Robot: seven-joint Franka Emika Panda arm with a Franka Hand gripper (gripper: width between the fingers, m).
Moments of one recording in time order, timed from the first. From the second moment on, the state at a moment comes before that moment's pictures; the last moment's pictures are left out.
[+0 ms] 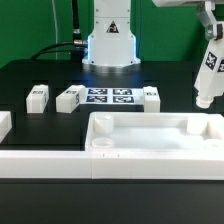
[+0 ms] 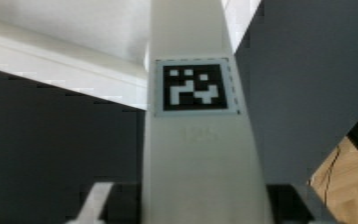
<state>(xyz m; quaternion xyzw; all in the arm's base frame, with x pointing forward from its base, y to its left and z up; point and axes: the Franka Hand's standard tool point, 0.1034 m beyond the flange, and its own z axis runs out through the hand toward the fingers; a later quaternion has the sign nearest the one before) 0.609 0.109 0.170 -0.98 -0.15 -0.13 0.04</state>
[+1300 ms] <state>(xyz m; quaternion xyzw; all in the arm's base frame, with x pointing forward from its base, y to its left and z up) 0.623 0.111 0.144 -0.96 -0.14 -0.25 0.04</state>
